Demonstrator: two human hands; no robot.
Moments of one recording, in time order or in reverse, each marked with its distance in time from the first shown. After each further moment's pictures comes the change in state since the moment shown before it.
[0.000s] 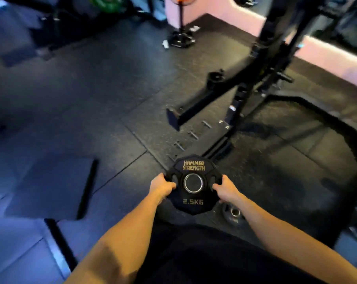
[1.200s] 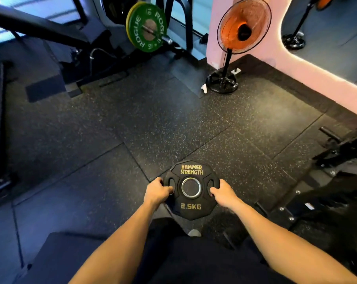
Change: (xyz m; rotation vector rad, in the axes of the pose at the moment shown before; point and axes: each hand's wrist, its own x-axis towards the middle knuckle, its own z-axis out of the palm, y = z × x) left_hand 0.482 0.196 -0.468 -0.142 0.152 0.037; right_hand 0.389 -0.603 0.102 -0.110 0.013 -0.139
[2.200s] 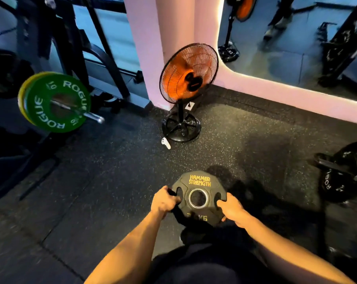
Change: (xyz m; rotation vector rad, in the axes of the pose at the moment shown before) left_hand 0.555 0.524 0.001 0.255 -0.317 0.213; right_hand 0.508 -0.298 -0.268 0.407 0.224 0.311
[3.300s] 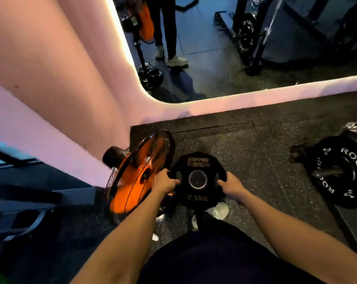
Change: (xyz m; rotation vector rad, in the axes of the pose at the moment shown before) left_hand 0.472 0.531 -0.023 0.554 -0.279 0.430; right_hand 0.390 -0.352 -0.253 0.250 0.405 0.076
